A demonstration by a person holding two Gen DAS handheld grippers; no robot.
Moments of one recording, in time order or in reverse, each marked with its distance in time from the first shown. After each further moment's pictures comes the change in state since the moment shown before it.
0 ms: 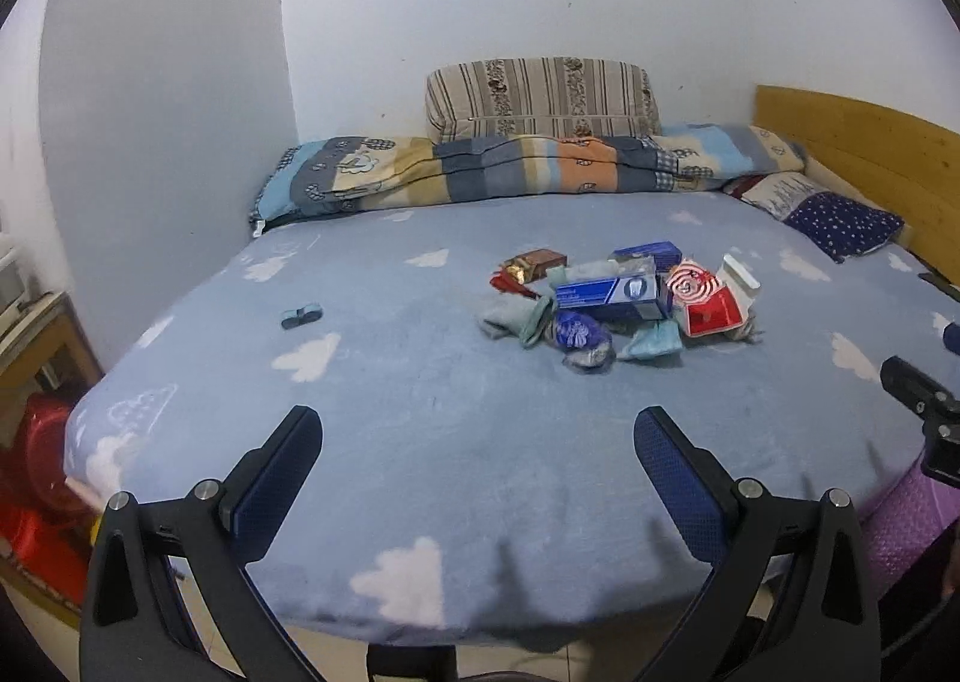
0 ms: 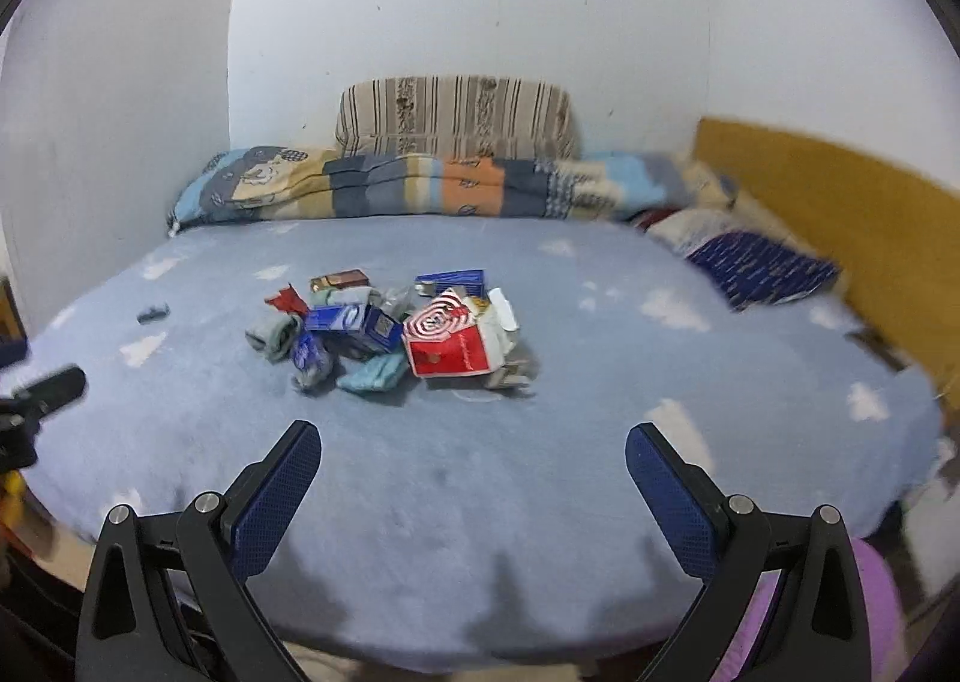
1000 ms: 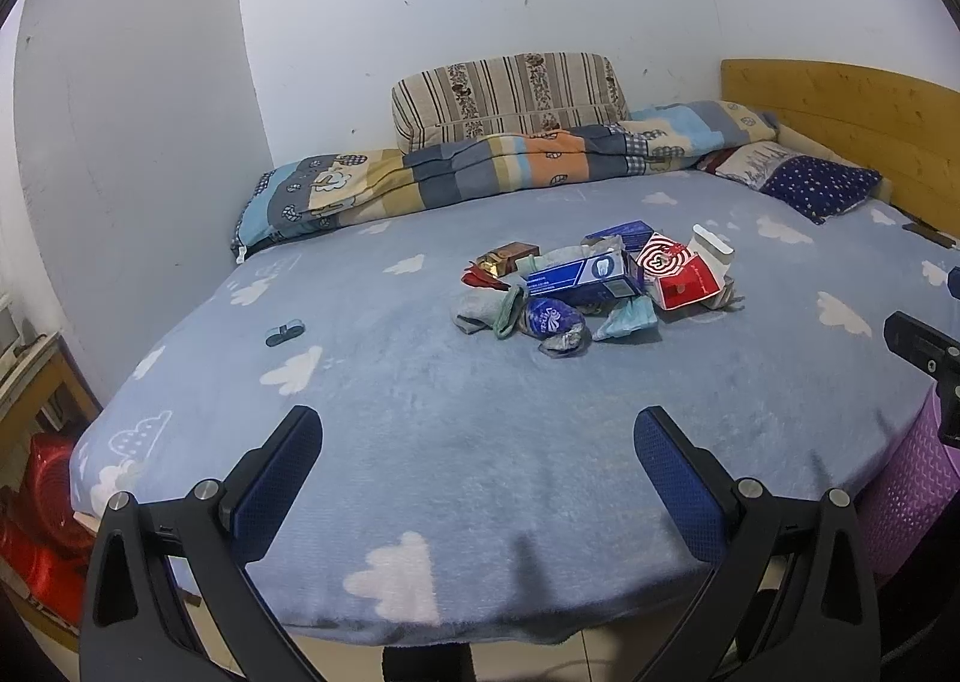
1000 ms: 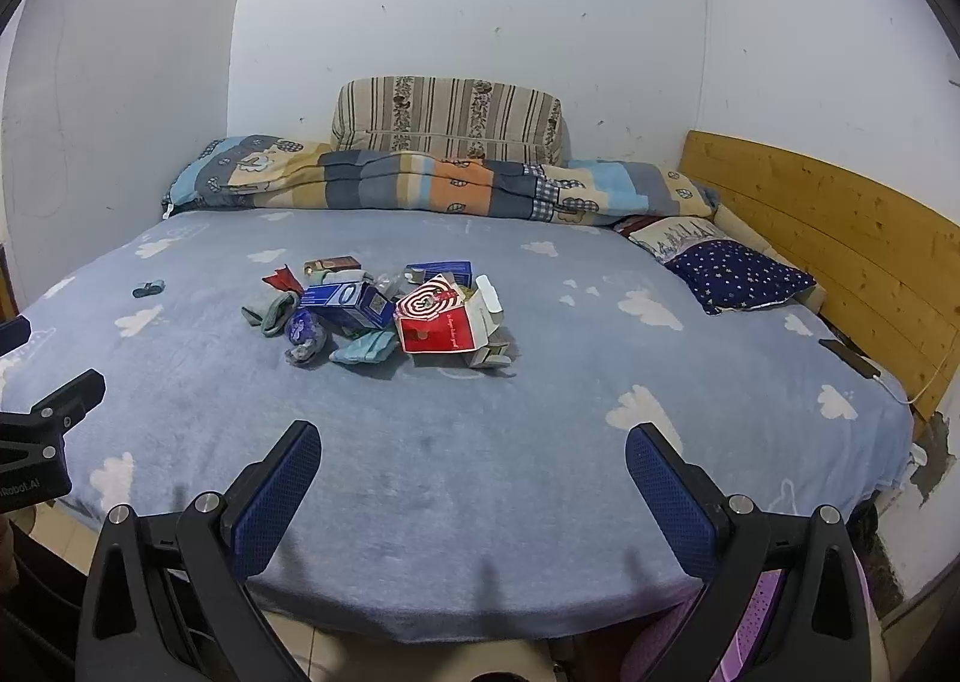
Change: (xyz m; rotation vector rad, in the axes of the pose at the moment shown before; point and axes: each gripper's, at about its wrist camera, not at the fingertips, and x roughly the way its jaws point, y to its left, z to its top) left arm -0.010 -0.015 -0.016 0.099 -0.039 -0.008; right arm -0.022 0.002 -0.023 -0.023 -0.012 -0.036
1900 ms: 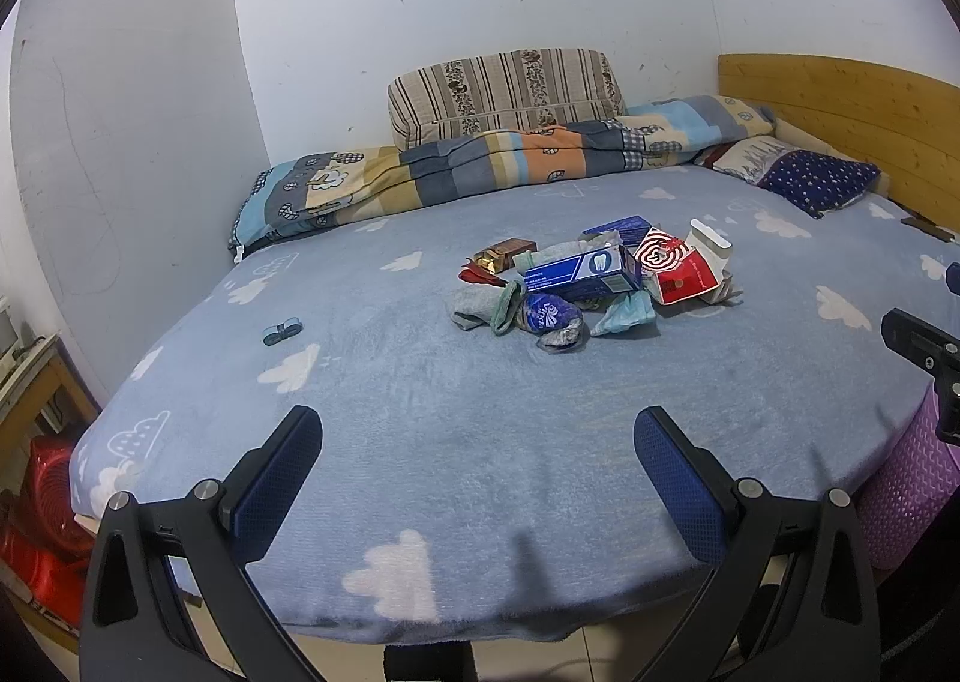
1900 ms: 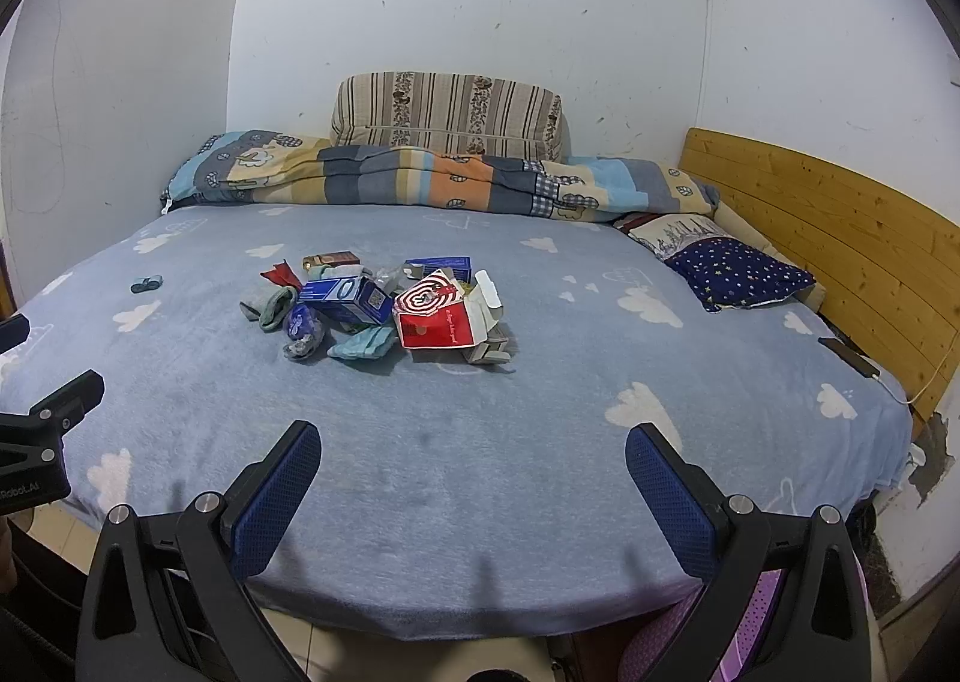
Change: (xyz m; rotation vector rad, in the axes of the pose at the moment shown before) left arm 0.002 -0.002 -0.001 0.001 0.007 -0.004; right arm 0.000 -0.002 -0.001 -0.003 0.007 0.002
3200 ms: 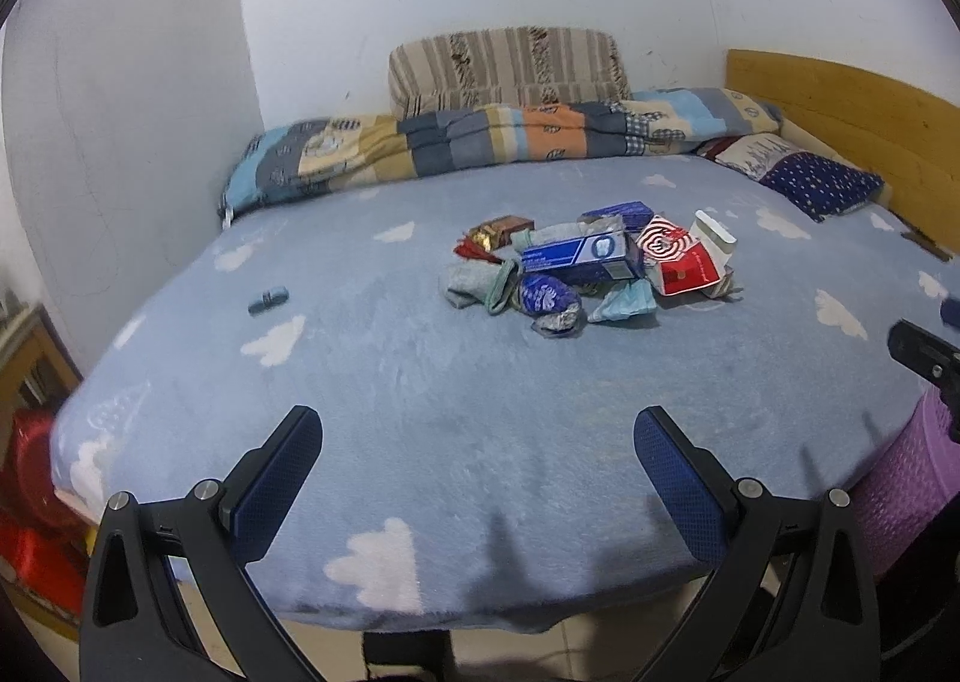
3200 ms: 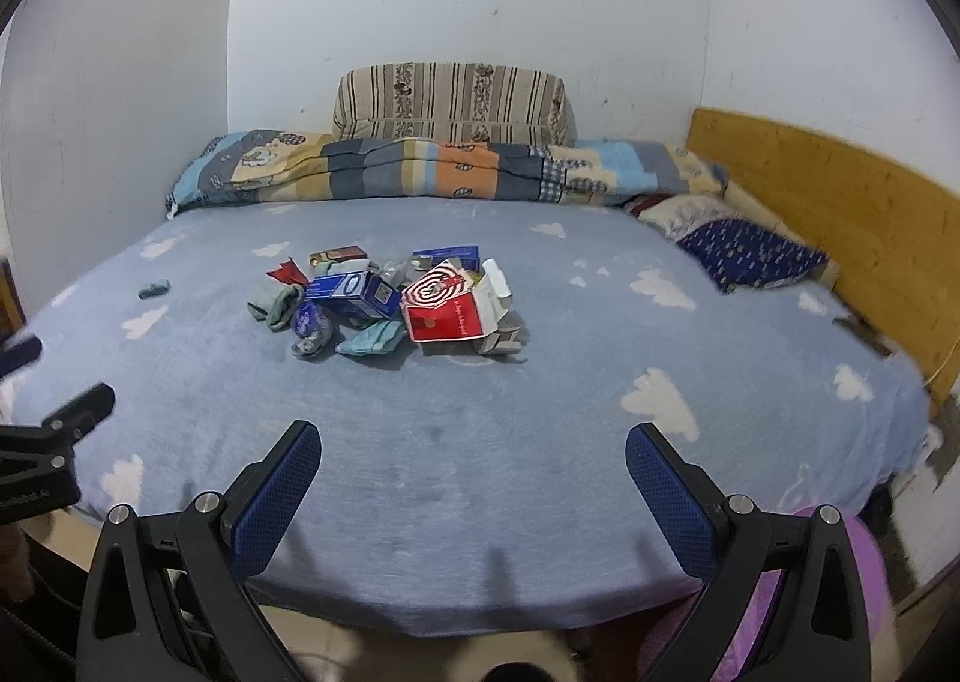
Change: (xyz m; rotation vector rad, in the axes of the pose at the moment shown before) left arm 0.017 0.013 0.000 -0.072 0.080 -0.039; right arm 0.007 -0.011 -0.003 0.064 0.038 0.057
